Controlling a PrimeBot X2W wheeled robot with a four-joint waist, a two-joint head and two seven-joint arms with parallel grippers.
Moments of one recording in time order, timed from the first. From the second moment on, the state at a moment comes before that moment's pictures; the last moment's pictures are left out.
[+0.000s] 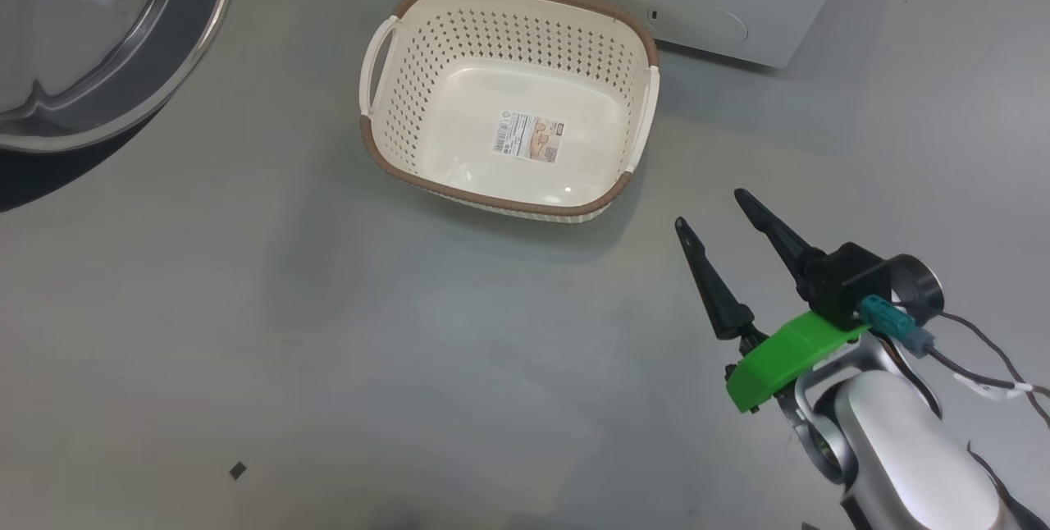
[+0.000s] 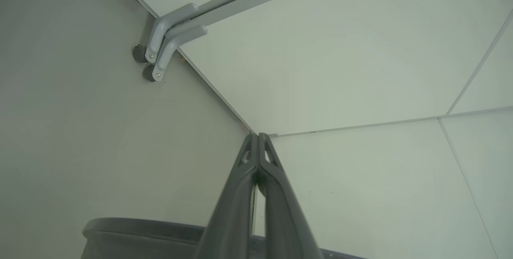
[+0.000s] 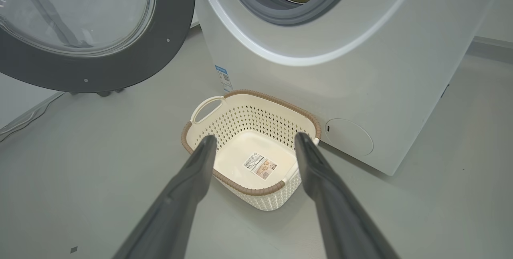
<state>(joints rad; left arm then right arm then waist) -0.99 0.67 0.67 1.11 -1.38 -0.13 0.20 -0.27 -0.14 0.35 0.19 0.16 0.13 -0.18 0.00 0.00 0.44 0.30</state>
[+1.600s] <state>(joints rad) -0.86 0.54 0.50 0.89 -1.50 -0.13 0.80 -0.26 -0.12 0.34 0.21 0.15 0.13 -0.18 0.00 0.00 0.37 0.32</state>
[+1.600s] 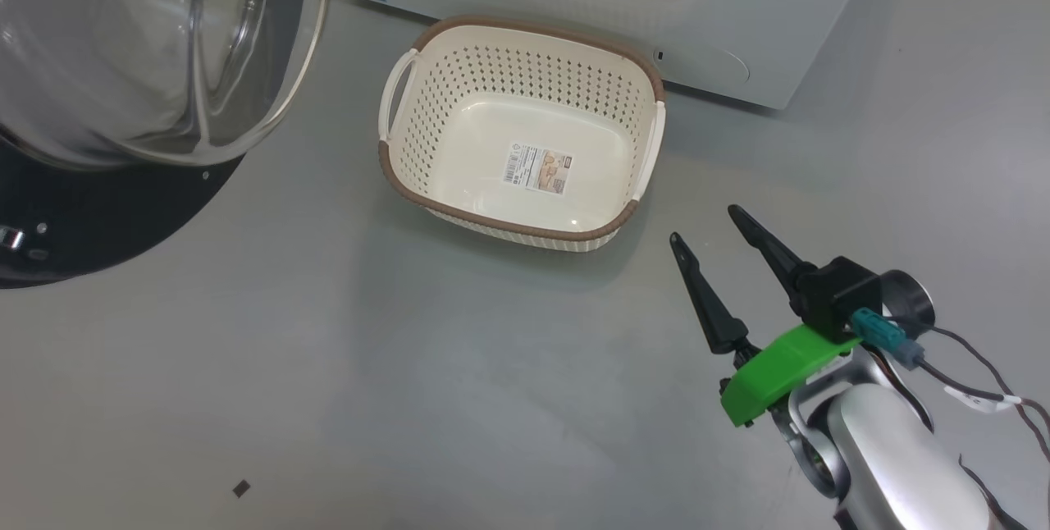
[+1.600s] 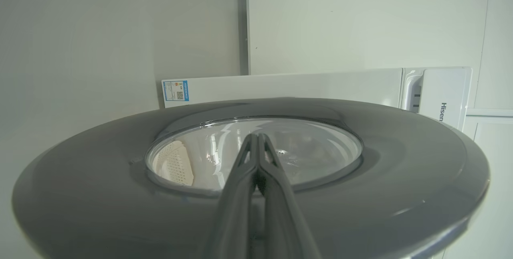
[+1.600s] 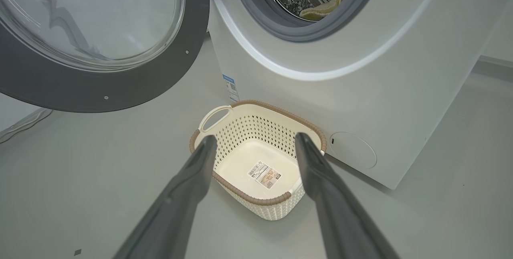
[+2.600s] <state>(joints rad) -0.60 0.31 0.44 0.42 -1.60 -0.13 1.01 -0.25 -0.09 0.35 0.29 0.19 0.13 -0.24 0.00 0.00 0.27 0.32</state>
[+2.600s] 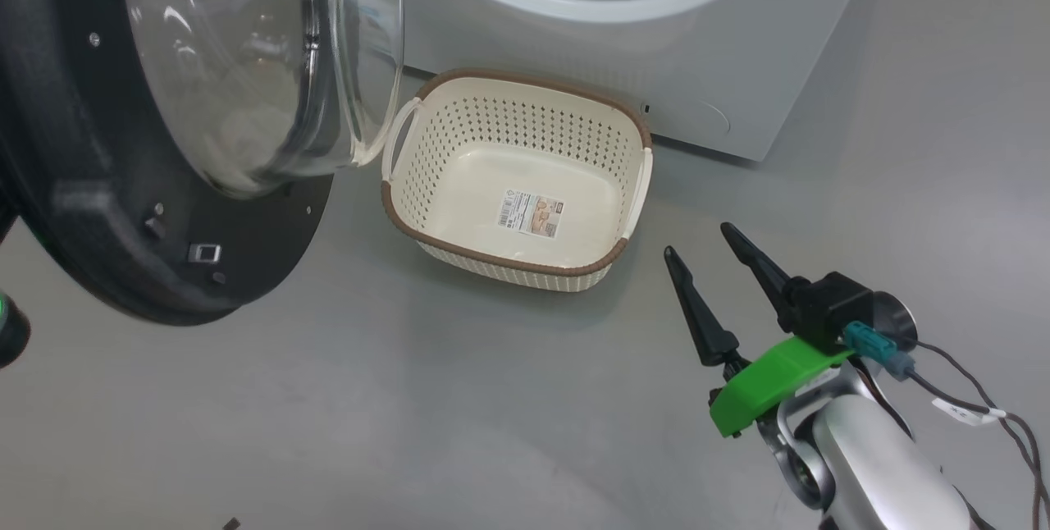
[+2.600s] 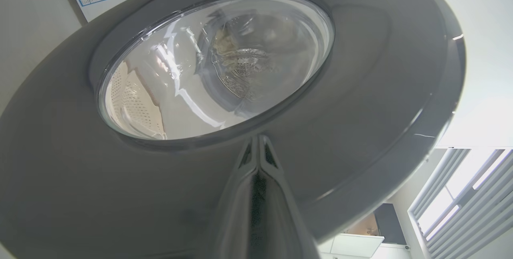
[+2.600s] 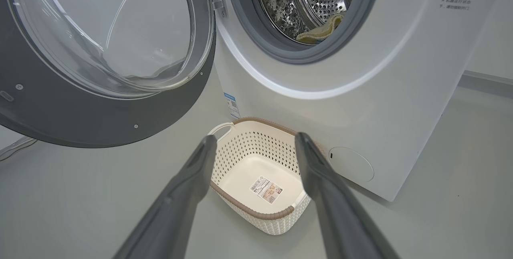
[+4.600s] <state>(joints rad) -0.56 0.03 0.10 0.34 -1.78 -0.13 0.69 -0.25 -0.06 0.33 0.28 0.20 0.13 -0.25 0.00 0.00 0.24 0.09</state>
